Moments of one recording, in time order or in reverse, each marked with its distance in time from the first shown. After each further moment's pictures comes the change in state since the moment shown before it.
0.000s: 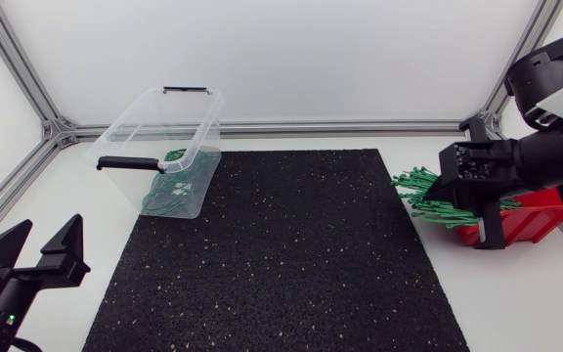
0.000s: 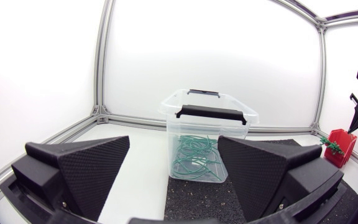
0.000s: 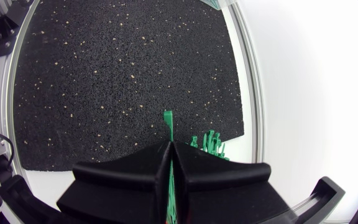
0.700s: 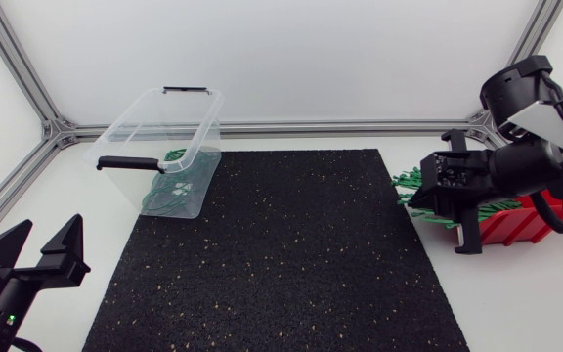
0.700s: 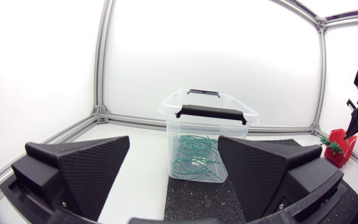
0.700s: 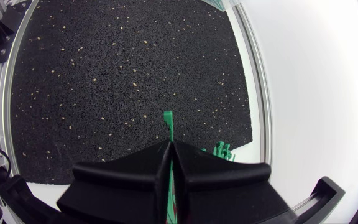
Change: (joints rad) left arm 0.000 0.000 0.000 -0.002 0.000 0.000; right arm 0.034 0.057 -0.051 0.092 -0.016 0.051
